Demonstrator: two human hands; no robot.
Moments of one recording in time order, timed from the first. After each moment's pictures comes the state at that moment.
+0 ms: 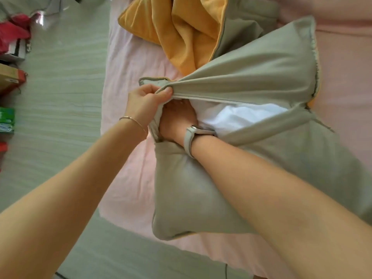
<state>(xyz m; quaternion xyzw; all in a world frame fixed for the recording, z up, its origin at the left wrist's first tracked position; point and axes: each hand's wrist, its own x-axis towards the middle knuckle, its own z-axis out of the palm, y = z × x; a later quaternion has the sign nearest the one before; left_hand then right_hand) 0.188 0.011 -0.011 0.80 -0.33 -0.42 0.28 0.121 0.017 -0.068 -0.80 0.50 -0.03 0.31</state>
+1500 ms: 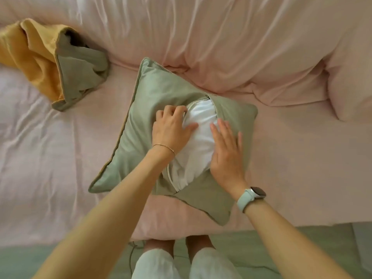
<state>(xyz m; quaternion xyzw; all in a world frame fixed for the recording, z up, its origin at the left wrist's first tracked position) -0.216 0.138 -0.001 0.63 -0.74 -0.23 0.09 -0.348 0.230 -0.023 -0.63 0.72 -0.21 0.18</state>
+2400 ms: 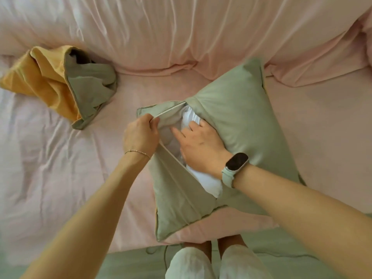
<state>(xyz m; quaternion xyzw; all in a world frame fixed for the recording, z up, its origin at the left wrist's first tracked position) -0.136 0.103 0.014 0.70 -0.69 -0.19 0.06 -0.269 0.154 -0.003 -0.82 0.58 0.00 0.05</state>
